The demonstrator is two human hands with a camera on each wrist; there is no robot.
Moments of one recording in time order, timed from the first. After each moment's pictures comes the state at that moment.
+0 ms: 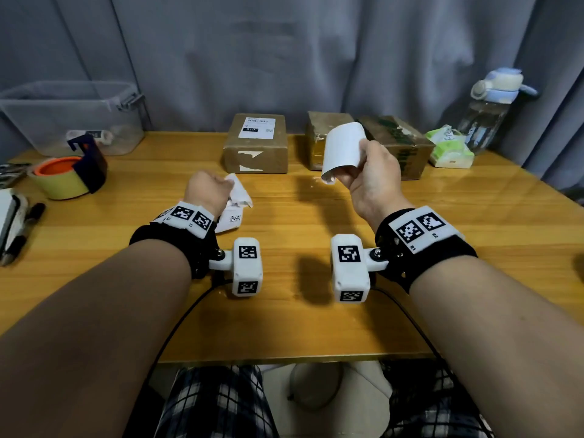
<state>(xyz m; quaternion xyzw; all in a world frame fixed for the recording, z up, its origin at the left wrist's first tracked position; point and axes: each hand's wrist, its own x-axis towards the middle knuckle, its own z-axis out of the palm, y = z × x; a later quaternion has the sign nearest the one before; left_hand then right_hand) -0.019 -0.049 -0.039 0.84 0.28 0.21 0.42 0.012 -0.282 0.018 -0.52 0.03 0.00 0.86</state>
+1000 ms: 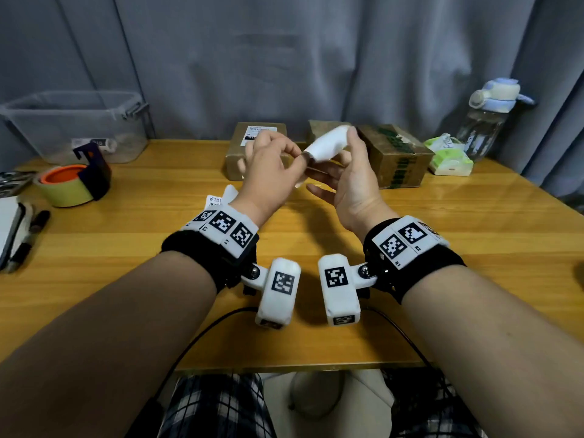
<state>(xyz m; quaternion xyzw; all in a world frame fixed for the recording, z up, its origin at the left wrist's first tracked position) -0.027 -0.141 0.016 0.87 0.05 0.32 0.36 0.000 -0.262 0.017 -0.56 -0.05 0.10 0.82</state>
